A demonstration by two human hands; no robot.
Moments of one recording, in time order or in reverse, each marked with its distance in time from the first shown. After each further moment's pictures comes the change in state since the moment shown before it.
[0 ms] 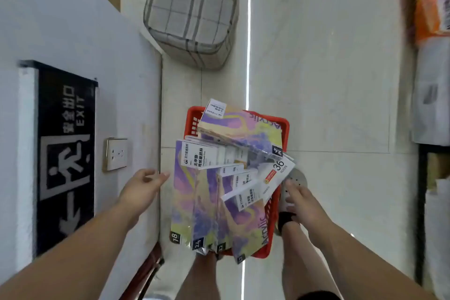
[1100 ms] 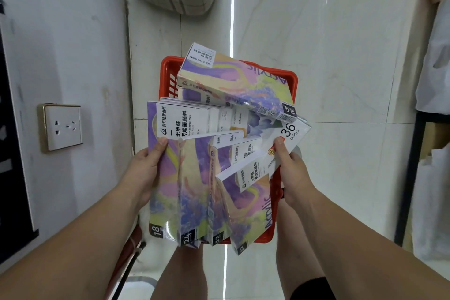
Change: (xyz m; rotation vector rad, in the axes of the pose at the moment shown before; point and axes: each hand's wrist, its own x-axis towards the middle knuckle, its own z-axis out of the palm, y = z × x) left_hand 0.057 -0.030 0.080 -0.651 -0.295 -0.057; right_hand 0.074 0.017 0.044 0.274 0.112 -0.030
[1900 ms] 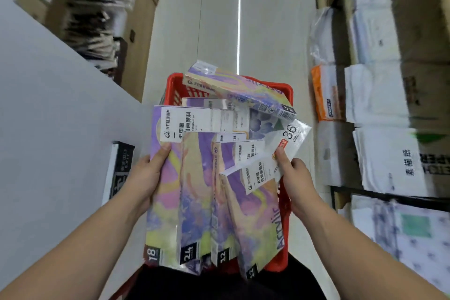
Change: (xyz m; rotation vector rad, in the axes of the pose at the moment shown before) left_hand -0.460 0.264 0.169 0.117 0.057 0.385; right_hand -0.386 -0.307 -0.201 -0.055 -0.082 -0.447
